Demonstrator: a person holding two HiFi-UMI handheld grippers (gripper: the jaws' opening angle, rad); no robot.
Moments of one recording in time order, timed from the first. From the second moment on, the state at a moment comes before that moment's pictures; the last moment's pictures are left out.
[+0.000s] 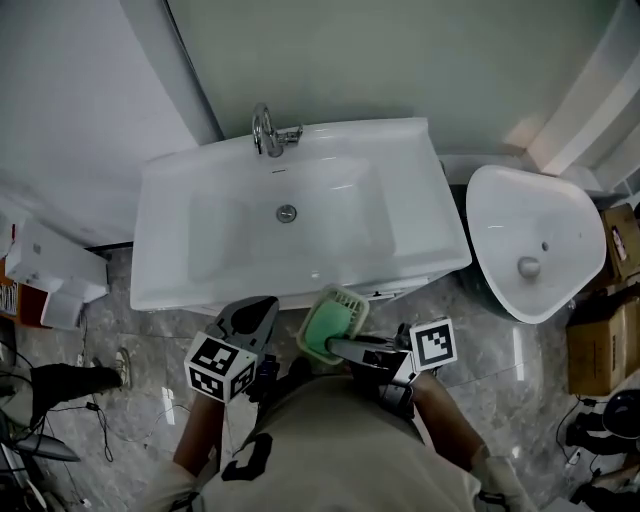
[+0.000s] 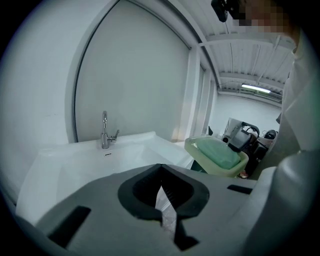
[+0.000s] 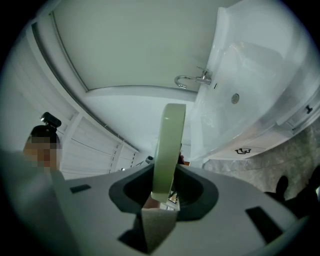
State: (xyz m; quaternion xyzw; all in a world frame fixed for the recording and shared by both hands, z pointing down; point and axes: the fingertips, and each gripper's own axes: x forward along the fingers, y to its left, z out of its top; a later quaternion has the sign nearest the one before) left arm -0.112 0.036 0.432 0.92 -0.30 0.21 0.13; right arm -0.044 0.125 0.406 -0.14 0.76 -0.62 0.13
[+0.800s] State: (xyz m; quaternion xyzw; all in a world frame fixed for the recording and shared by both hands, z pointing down) left arm -0.008 0.051 0.437 0.91 -0.33 0.22 0.13; right arm 0.057 0.148 0.417 -0.11 0.76 -0.63 0.14
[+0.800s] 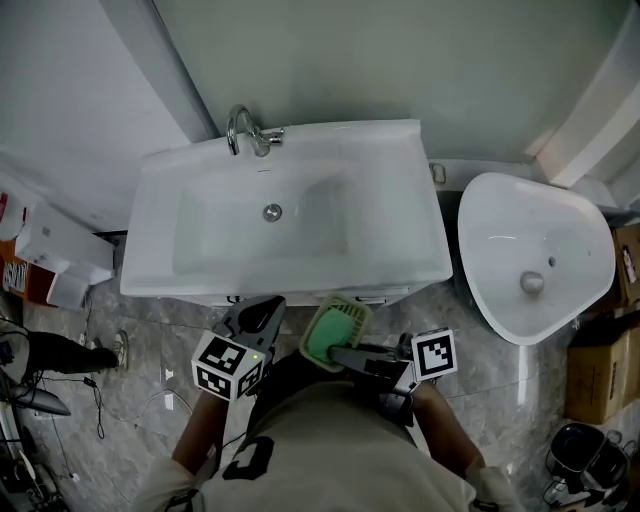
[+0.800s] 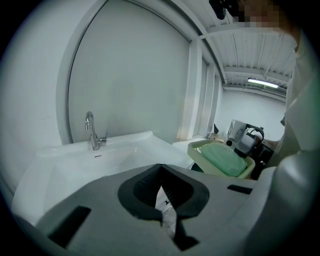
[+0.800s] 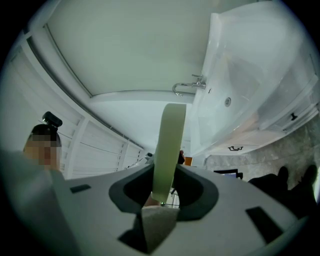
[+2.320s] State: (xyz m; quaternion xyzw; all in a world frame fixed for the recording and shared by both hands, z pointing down) left arm -0.108 -0.067 0.450 0.91 -0.33 0.10 0.21; right arm 0.003 0.026 0.419 -0.17 0.76 -0.63 0.04
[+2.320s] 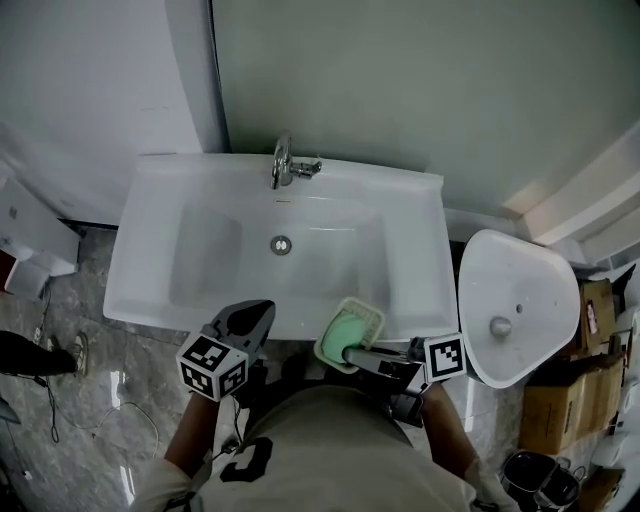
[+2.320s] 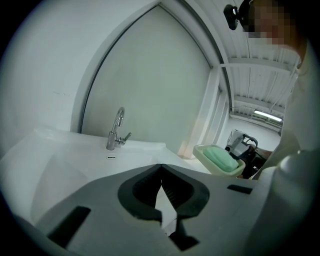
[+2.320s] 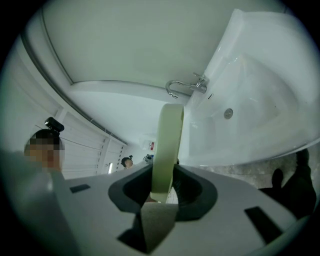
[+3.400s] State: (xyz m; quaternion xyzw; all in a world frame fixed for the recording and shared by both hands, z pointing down) left arm -0.039 -0.125 0.451 0.89 -0.38 0.14 0.19; right arm 0.113 -0.075 0.430 -0.17 0.77 -0.61 0.02
